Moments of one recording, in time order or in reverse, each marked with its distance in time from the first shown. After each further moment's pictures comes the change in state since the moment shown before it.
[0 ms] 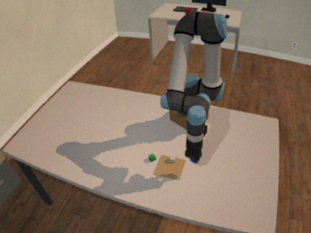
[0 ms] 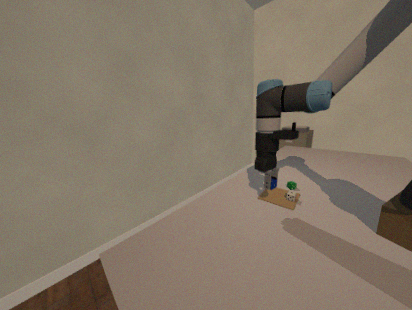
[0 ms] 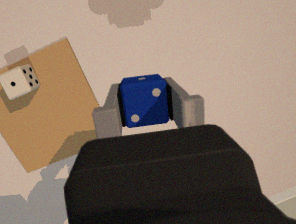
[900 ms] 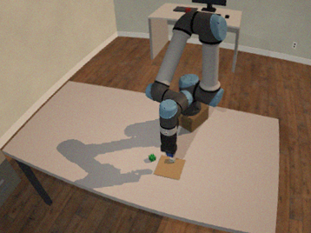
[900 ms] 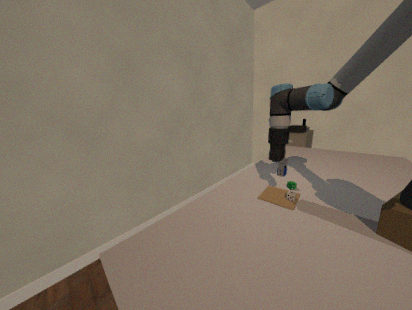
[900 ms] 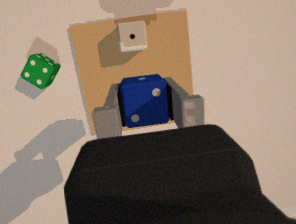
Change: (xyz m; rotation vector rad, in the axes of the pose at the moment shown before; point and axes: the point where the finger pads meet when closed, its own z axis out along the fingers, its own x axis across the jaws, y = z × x) arm -0.126 0.030 -0.004 -0.001 -0.001 -0.240
